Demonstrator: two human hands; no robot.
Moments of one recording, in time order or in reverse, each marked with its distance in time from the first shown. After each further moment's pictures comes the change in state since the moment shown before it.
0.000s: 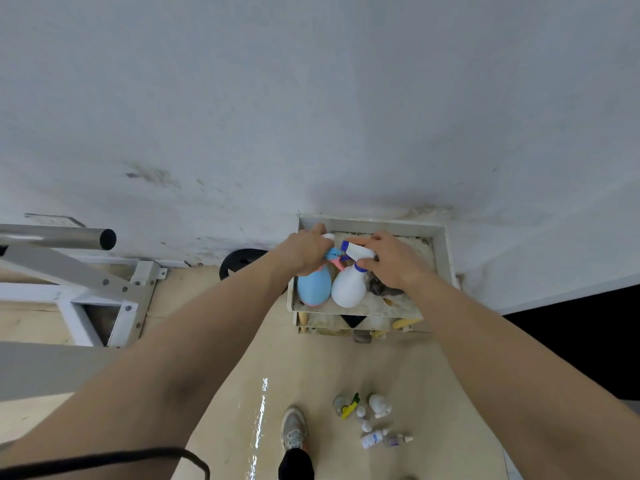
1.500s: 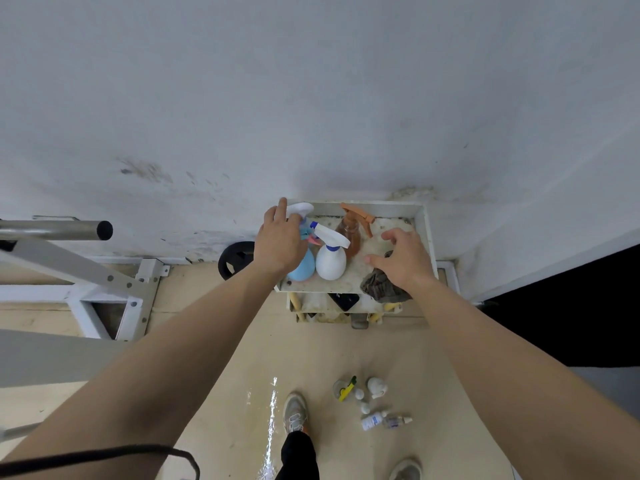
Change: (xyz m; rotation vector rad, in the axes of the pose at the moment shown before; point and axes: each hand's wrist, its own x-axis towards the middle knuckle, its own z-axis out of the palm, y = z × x) left_hand -0.047 0.048 0.021 -0.201 0.407 -0.349; right_hand -0.081 0.044 0.004 0.284 0.255 0.270
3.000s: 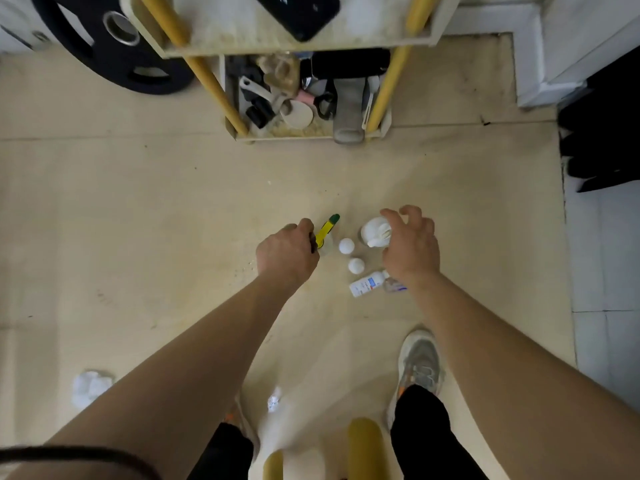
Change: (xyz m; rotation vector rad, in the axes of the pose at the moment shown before) left_hand -0.220 -0.012 0.650 0.067 -0.400 -0.143; right_hand -0.043 0.505 0.450 -0.404 -0.198 0.096
